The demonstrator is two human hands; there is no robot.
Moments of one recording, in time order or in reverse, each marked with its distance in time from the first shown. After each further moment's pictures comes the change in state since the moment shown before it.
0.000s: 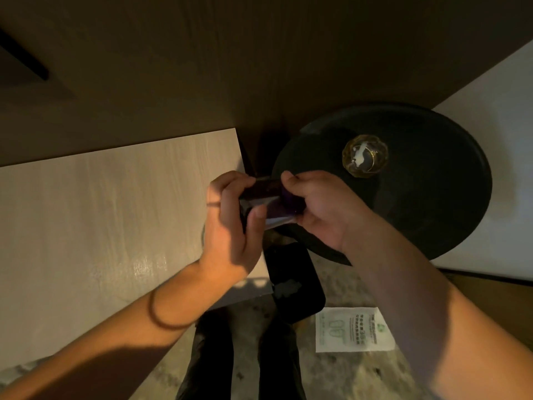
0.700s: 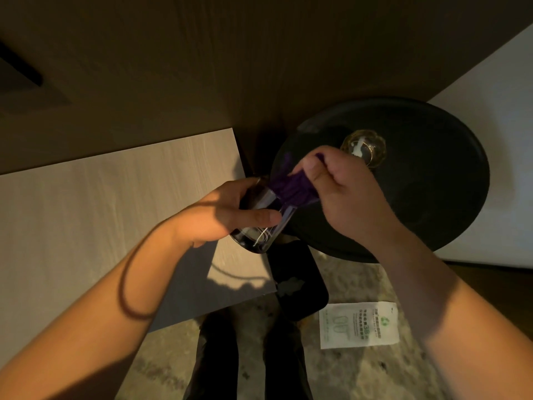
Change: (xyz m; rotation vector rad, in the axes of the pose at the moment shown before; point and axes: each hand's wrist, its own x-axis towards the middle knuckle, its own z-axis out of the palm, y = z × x) left_hand 0.059 -0.018 -0.036 -0.558 -0.889 -0.624; right_hand -0.015 0.000 -0.026 -0.824 0.143 -0.725
